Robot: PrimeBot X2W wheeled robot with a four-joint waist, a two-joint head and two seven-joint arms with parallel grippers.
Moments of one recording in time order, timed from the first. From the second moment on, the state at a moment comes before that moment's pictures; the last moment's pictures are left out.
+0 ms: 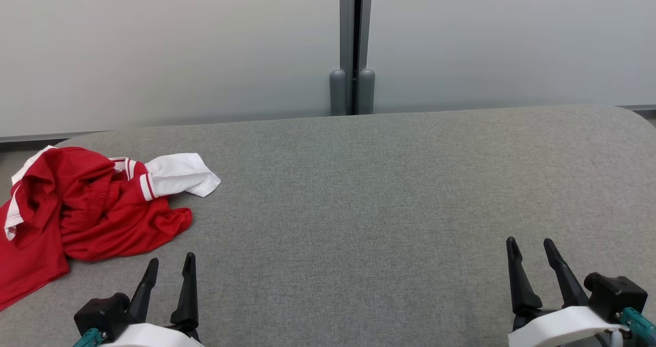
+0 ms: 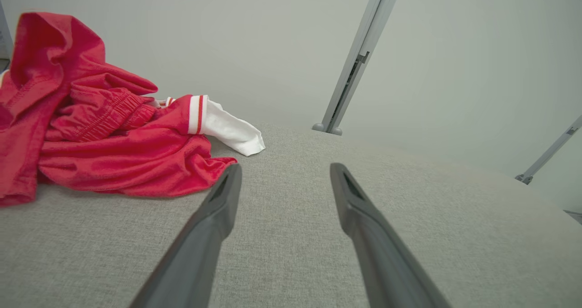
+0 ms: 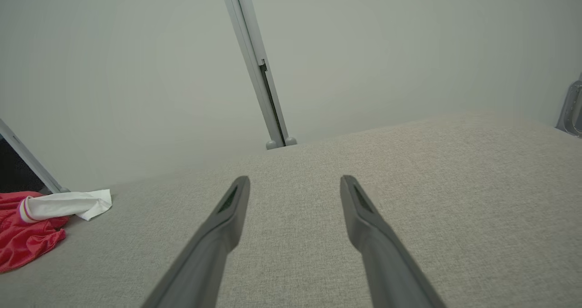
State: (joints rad) left arm 0.03 0.06 -0.02 0.26 -0.40 -0.09 -0.18; right arm 0.01 -0.05 0.06 0.18 0.35 0.13 -0.17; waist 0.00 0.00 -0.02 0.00
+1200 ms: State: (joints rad) left arm 0.06 0.06 0.02 0.29 -0.11 -0.10 -0.25; right arm 0.03 -0.05 0.05 0.21 0.11 0.13 -0.25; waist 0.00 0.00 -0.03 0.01
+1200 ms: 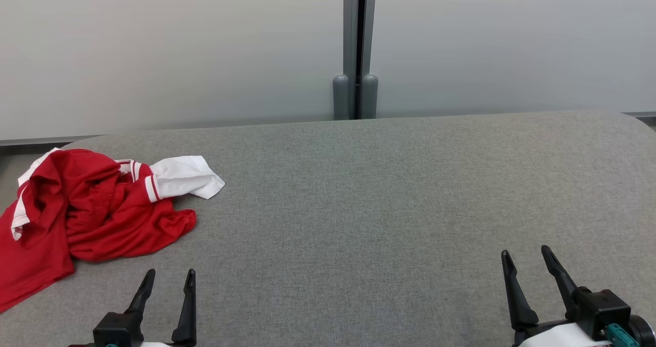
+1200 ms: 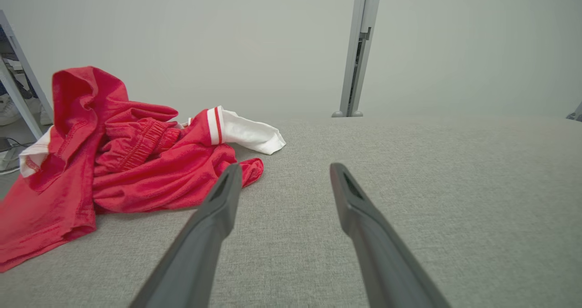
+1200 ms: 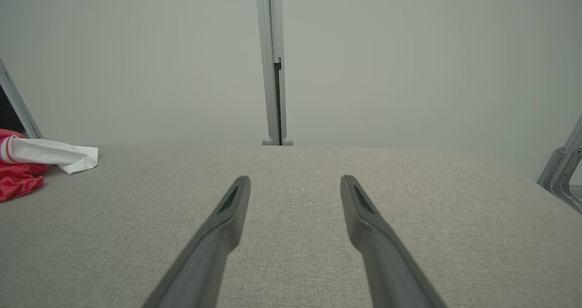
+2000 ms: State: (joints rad) left arm 0.07 0.05 0.05 0.31 -0.08 -0.10 -0.26; right arm 0.04 -0.05 0.03 0.22 0.10 0.13 -0.26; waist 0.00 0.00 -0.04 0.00
